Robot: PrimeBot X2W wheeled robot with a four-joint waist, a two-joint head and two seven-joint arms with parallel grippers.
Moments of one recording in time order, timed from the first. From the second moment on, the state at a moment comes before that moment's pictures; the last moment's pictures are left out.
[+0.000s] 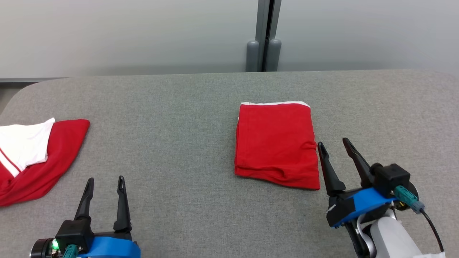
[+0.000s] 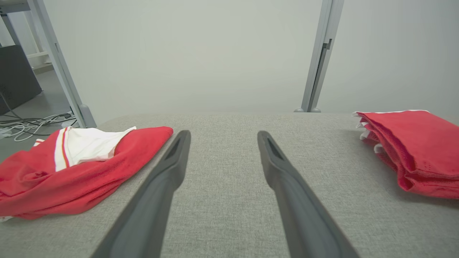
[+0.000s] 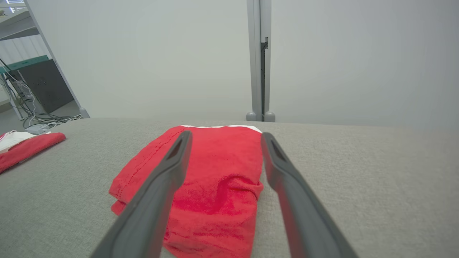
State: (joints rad) left arm 0.00 0.05 0.06 0.21 -0.05 -0.09 -0.26; right arm -0.29 -0.07 0.13 0.41 0.19 0.13 -0.26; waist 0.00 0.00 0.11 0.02
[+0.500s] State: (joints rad) left arm 0.08 0.05 0.07 0.24 -0.04 -0.08 -0.26; right arm -0.07 -0.05 0.04 0.34 0.17 0.13 -0.26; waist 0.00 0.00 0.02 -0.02
